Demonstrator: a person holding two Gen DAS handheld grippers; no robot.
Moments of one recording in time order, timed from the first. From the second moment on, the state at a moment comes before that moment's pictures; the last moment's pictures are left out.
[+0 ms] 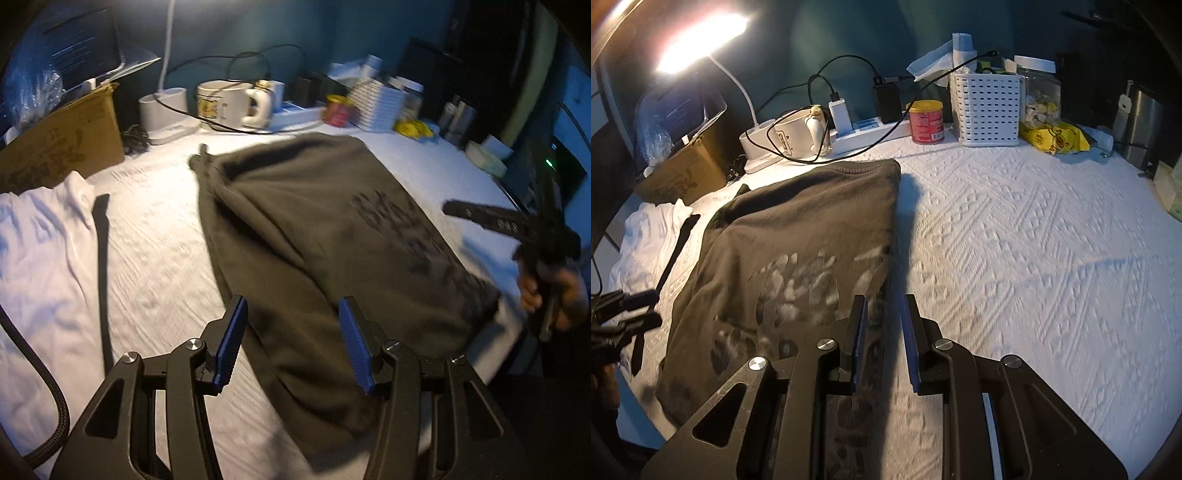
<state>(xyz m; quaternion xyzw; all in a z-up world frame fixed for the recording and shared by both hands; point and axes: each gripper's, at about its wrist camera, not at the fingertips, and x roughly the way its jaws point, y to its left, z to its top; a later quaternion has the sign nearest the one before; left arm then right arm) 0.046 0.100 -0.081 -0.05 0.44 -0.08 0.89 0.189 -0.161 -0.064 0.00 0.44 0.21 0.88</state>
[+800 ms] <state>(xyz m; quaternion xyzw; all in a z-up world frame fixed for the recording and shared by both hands) 0.002 0.074 -0.099 -0.01 0.44 -0.16 0.88 0.100 -0.177 -0.084 -0.02 0.44 0.22 0.87</state>
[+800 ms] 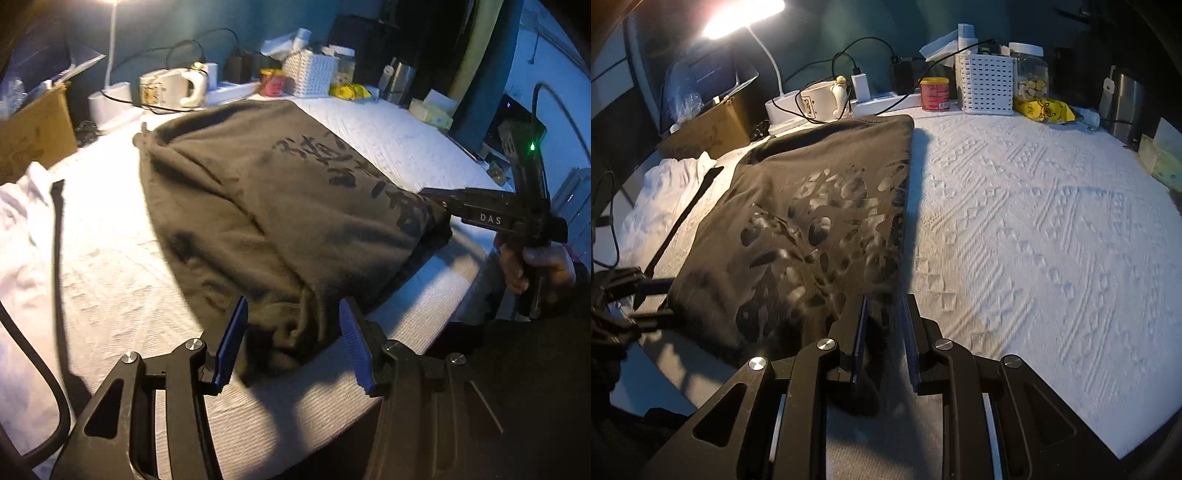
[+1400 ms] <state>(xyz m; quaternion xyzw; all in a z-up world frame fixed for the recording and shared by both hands) 0.012 0.040 -0.114 0.11 0.43 -0.15 0.88 0.091 -0.170 -0.077 -0.03 0.42 0.22 0.88</state>
